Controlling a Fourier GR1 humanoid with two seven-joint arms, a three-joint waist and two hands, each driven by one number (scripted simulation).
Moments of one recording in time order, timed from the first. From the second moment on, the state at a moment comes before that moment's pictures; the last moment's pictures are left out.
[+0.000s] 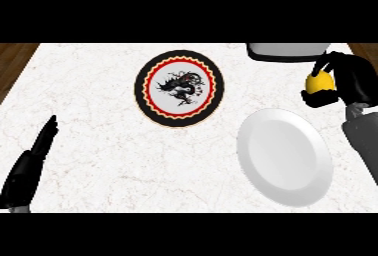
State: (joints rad) left arm 0.08 0.36 0.05 -1.50 -0.12 0.06 -0.11; right arm -0.61 -0.58 0.21 -1.07 0.65 -0.25 0.26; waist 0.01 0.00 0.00
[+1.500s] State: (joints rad) left arm 0.06 0.32 0.06 -1.48 -0.16 0.03 -0.13; right arm -1.13 -0.05 0.20 -0.76 0.65 -0.17 0.30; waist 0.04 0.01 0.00
